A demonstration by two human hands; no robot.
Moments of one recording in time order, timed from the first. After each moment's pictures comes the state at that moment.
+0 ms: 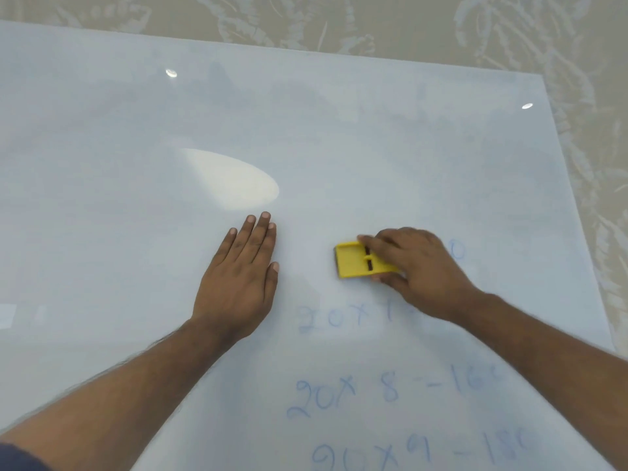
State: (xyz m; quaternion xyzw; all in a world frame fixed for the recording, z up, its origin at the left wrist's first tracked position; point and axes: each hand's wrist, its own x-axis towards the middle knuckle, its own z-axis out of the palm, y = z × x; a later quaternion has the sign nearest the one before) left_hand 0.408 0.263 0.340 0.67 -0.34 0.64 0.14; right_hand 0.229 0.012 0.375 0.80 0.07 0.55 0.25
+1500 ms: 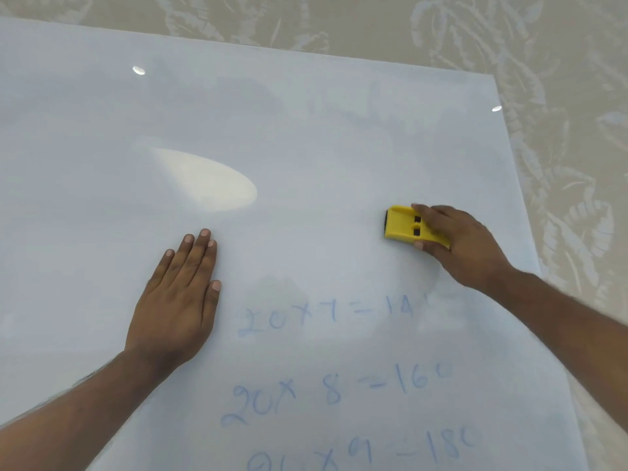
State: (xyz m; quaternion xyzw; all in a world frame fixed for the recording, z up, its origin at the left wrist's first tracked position) left_hand 0.420 0.244 0.309 0.66 -0.32 0.65 0.18; right_hand 0.159 -0.107 0.396 0.78 -0.04 0.62 0.11
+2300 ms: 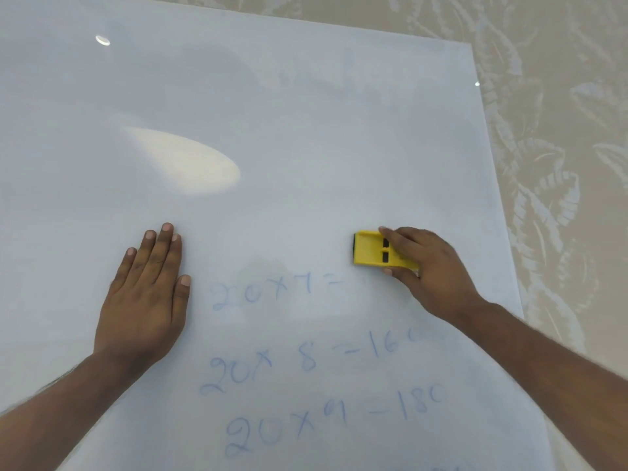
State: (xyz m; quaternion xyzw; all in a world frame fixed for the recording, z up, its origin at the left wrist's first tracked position) left_hand 0.420 0.242 0.281 0.68 -0.31 0.63 0.21; right_hand 0.162 -0.094 0.319 0.79 0.01 0.60 0.11
